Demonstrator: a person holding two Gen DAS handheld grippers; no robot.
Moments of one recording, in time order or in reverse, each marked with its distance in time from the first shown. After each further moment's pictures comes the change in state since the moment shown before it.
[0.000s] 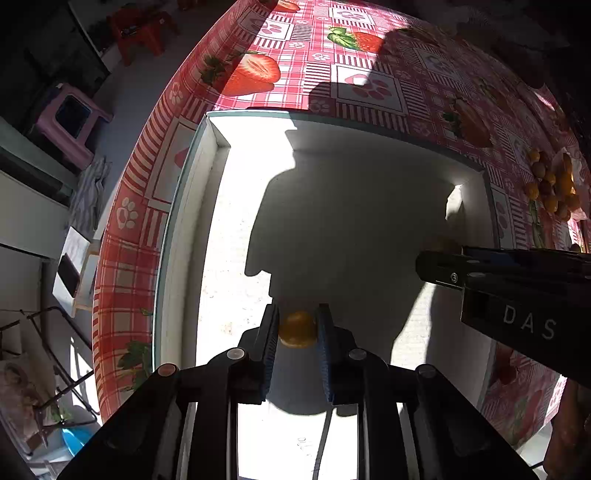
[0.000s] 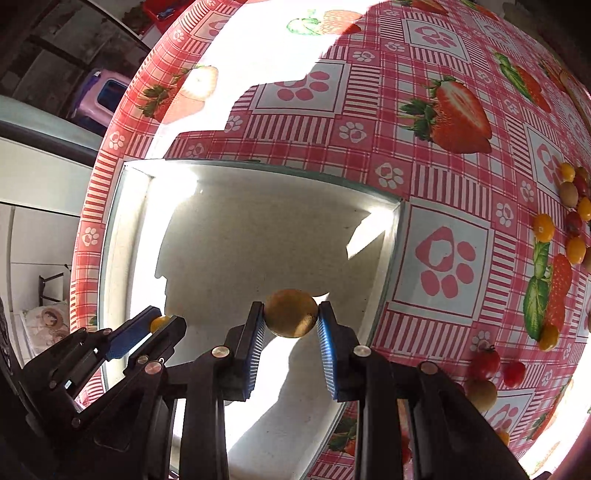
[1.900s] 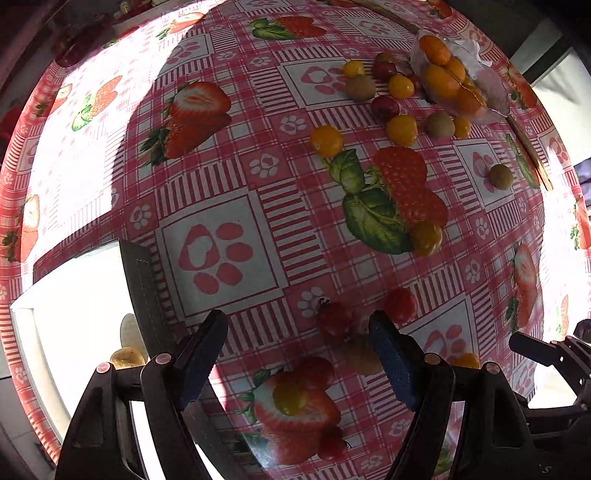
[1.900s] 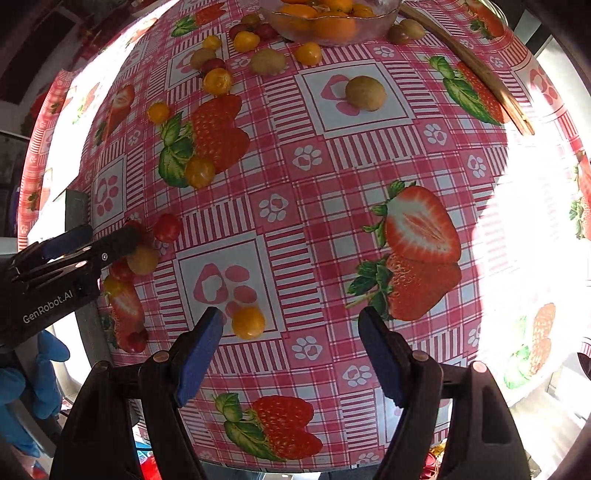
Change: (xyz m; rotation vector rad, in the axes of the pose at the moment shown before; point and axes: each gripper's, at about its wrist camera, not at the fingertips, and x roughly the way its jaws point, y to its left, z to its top) left arm 0.014 -0.221 0.031 0.413 0.070 -0.093; right arm -0.064 -0.223 -0.156 0.476 -0.044 -0.042
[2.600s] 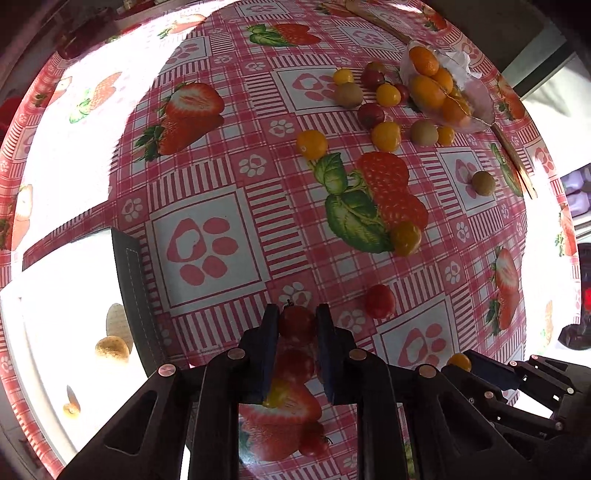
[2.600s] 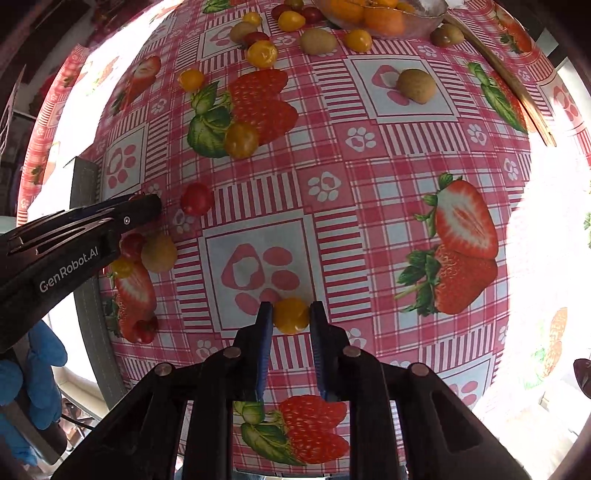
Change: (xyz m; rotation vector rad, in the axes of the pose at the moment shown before) left arm -0.016 -0.002 -0.024 -0.036 -0.043 -0.067; right arm 0.006 0.029 -0.015 -0.032 -0.005 0.007
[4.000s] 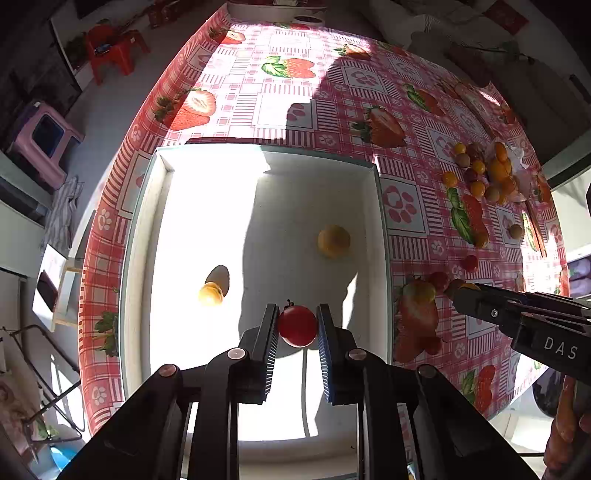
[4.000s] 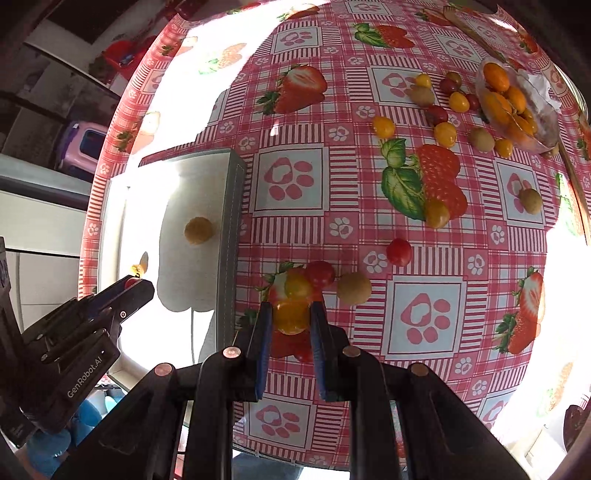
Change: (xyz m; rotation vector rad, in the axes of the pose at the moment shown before) left arm -0.078 0.136 -0.097 -0.318 -0.126 0.055; right arm -0.024 0.130 0.020 -0.257 -0.021 0.094
